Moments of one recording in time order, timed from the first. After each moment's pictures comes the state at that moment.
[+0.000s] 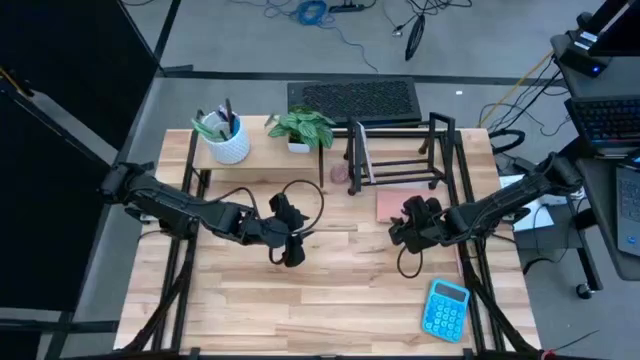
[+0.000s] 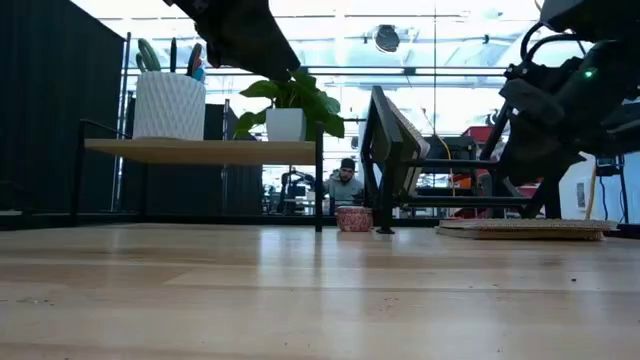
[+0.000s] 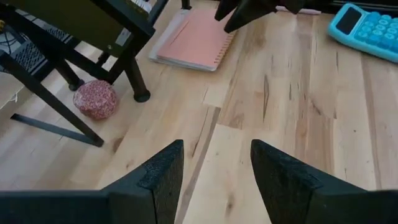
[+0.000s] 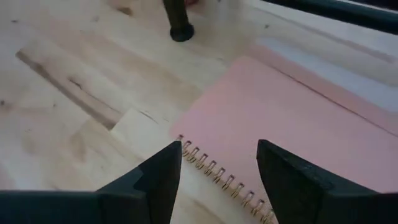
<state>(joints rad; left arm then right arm) -0.28 1.44 1.02 -0.28 -0.47 -0.33 0.36 1.13 0.53 -0.59 0.69 1.25</state>
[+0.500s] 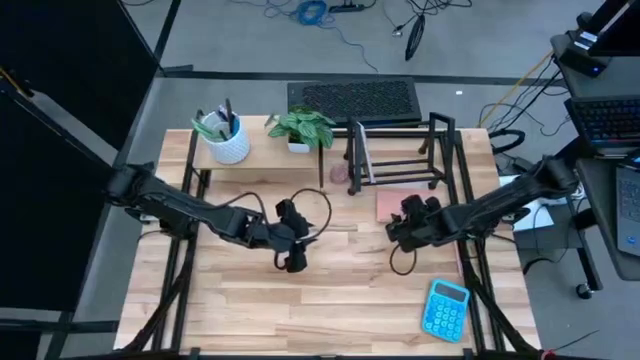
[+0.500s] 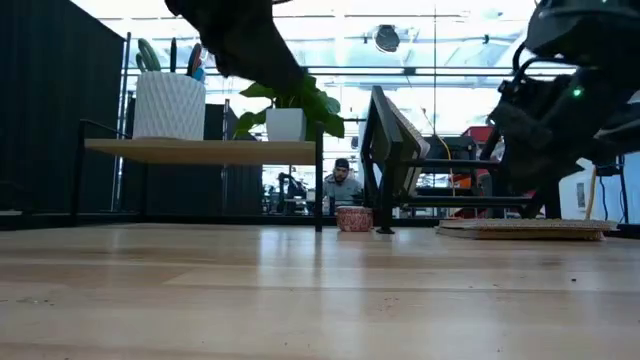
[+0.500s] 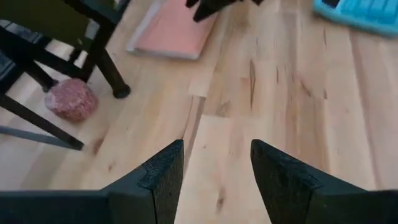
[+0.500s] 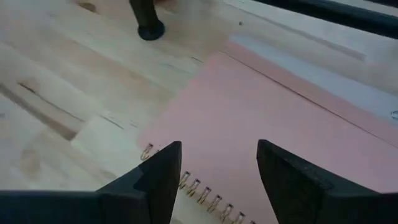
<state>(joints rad) -0.28 1.52 1.02 -0.25 -0.42 -0.27 0.30 1.24 0.53 -0.58 0.70 1.28</state>
